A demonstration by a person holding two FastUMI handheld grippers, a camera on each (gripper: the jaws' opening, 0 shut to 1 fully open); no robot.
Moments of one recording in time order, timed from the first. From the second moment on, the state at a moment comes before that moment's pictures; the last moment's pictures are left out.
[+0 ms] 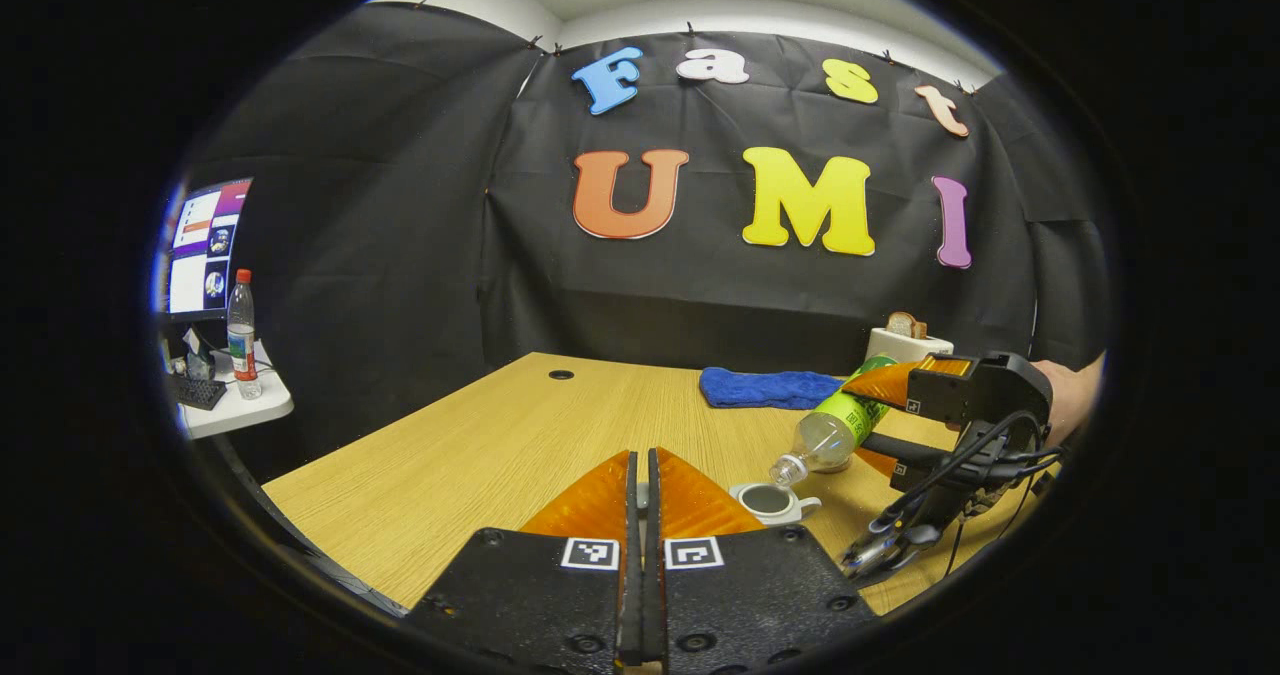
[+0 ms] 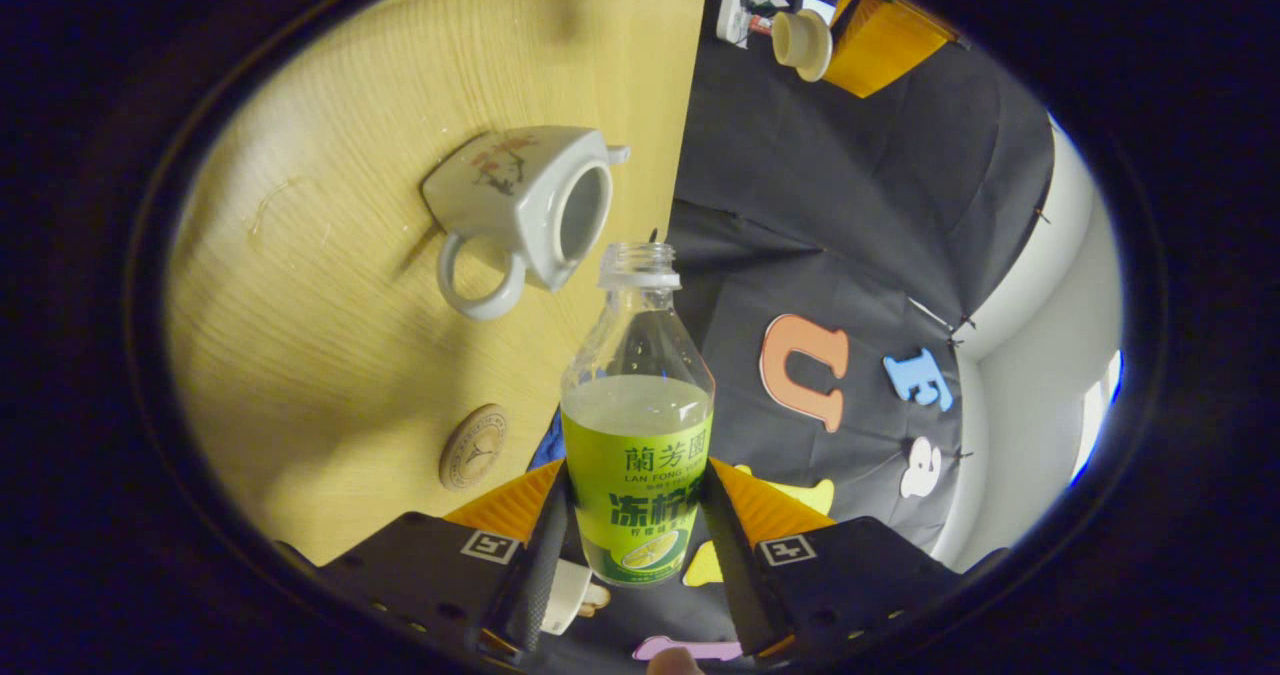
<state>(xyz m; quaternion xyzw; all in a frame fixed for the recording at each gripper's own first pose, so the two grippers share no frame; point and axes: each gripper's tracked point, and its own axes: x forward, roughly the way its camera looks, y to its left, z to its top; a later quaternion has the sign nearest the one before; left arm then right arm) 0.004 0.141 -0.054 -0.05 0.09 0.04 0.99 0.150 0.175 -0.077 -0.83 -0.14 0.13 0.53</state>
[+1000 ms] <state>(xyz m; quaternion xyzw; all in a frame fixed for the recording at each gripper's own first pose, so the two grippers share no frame) 0.000 0.140 -0.047 -0.04 0.08 0.04 1.00 0.148 0.193 -0.056 -0.87 -0.18 0.11 0.45</state>
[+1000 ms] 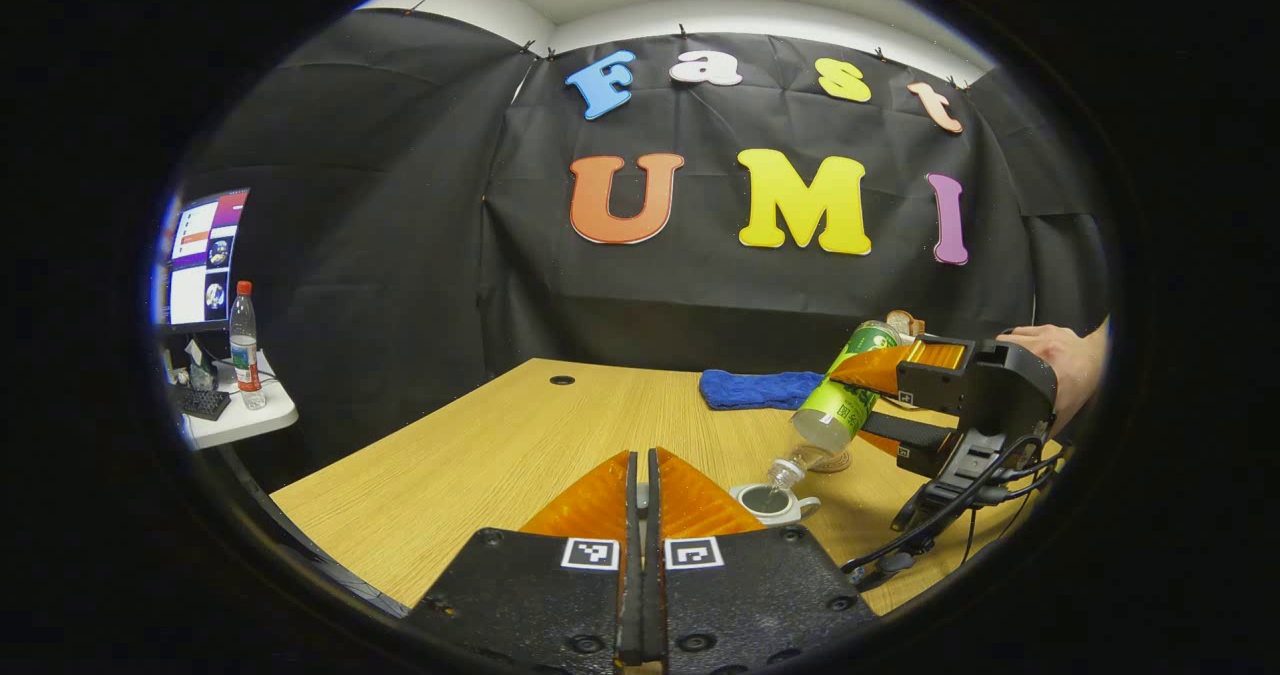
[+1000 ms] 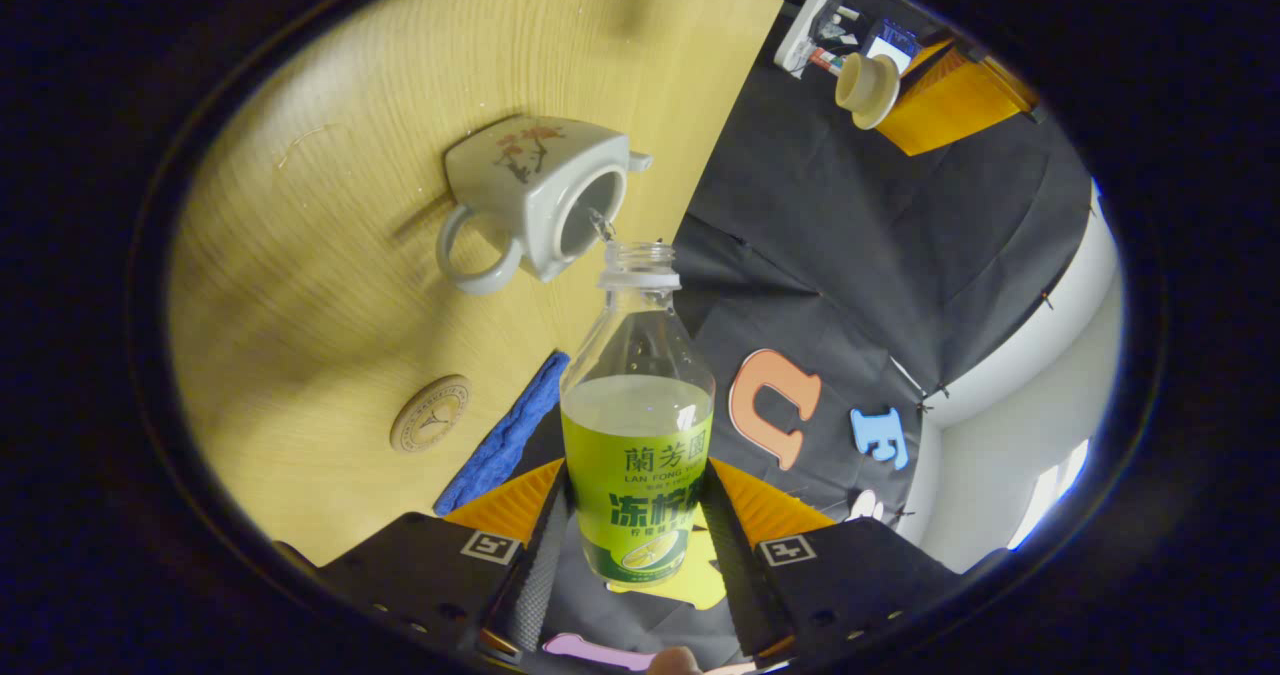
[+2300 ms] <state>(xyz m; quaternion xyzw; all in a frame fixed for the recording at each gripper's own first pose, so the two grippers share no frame) -0.002 0.147 -0.043 -0.04 0.08 0.05 0.99 0.144 0.205 -0.050 -0.89 -0.19 0.10 0.41</state>
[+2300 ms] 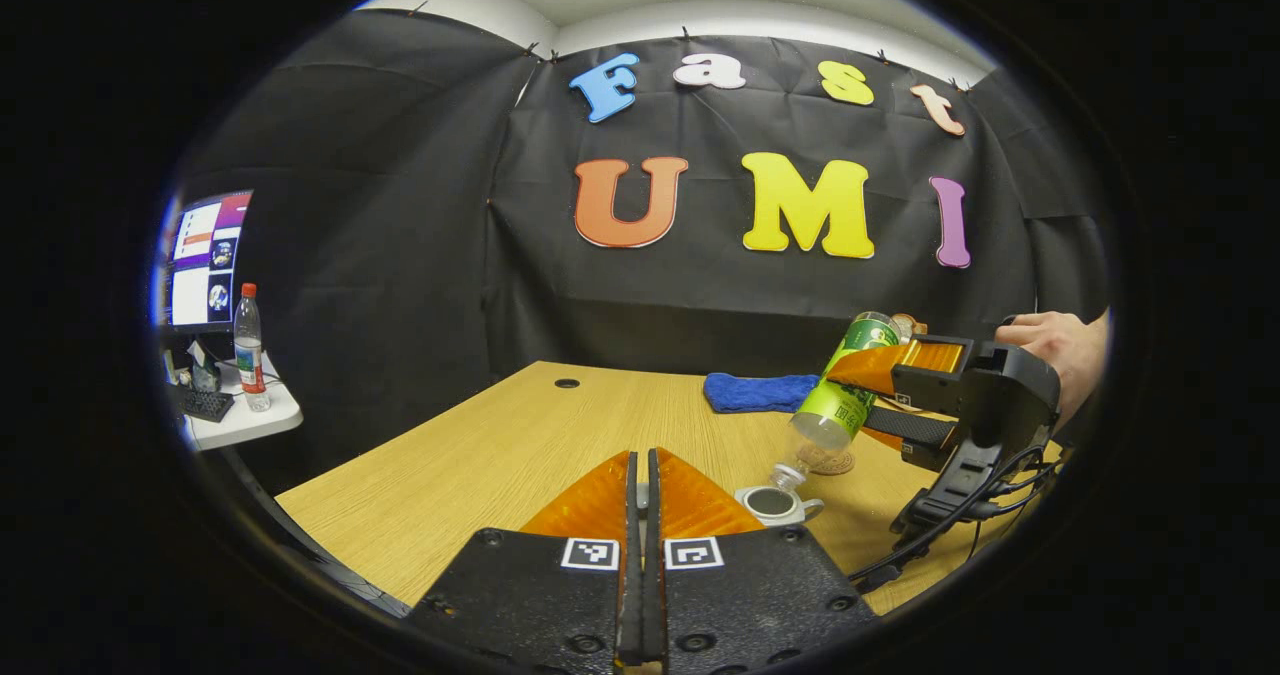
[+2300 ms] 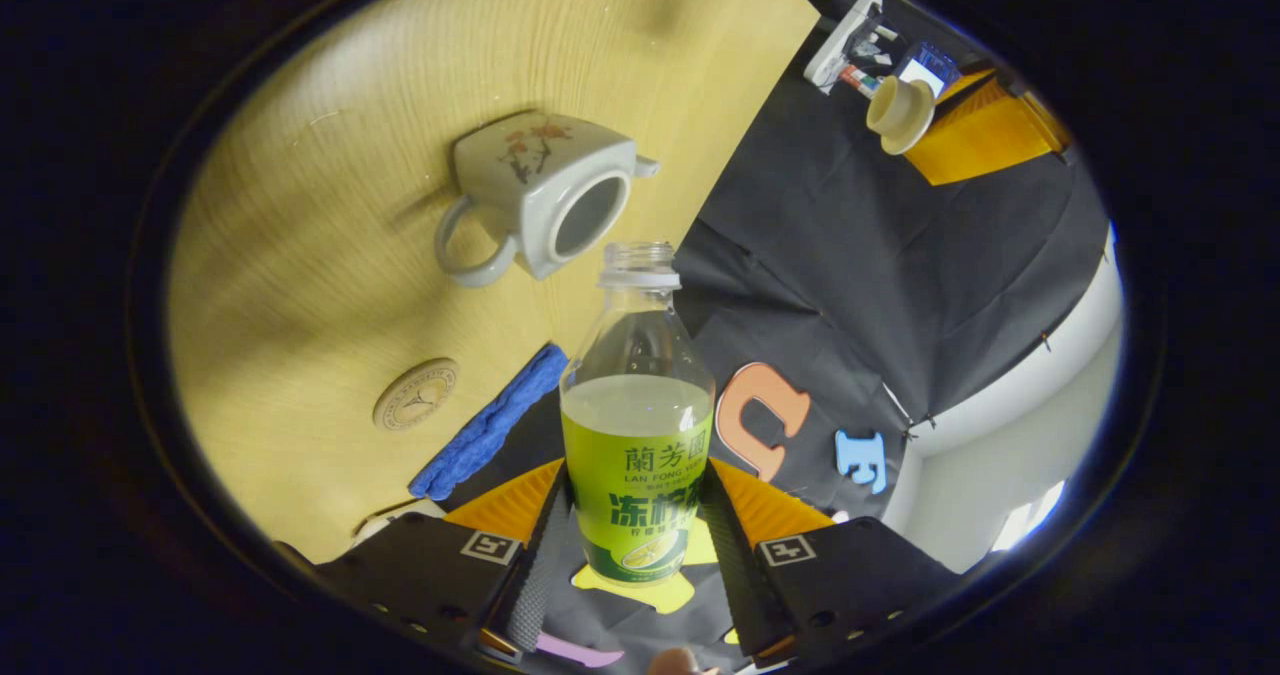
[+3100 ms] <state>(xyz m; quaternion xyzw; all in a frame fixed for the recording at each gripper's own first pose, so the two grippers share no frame) -0.009 0.154 -0.030 -0.04 0.06 0.06 1.00 0.149 0.184 -0.081 -0.78 -0.10 0.16 0.59</state>
